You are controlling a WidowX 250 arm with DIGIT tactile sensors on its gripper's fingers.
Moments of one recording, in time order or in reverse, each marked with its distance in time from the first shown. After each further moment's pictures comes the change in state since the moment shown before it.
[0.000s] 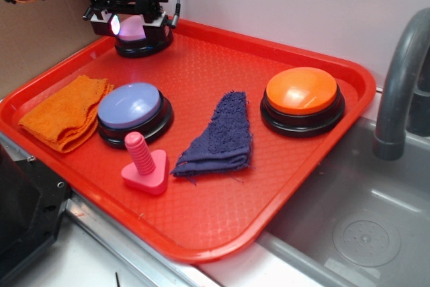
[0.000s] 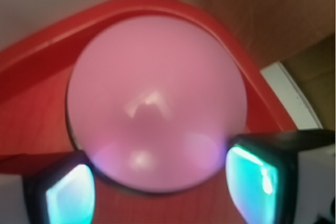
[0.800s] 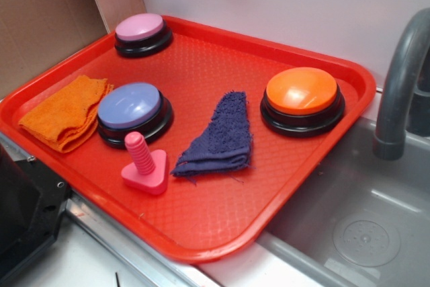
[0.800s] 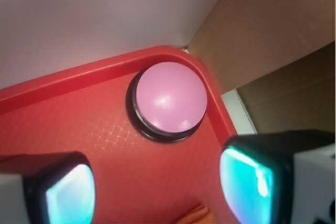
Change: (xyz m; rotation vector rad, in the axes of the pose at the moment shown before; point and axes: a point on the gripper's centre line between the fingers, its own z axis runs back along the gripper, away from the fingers) arm -0.006 -0.007 0.087 0.031 -0.049 -0.167
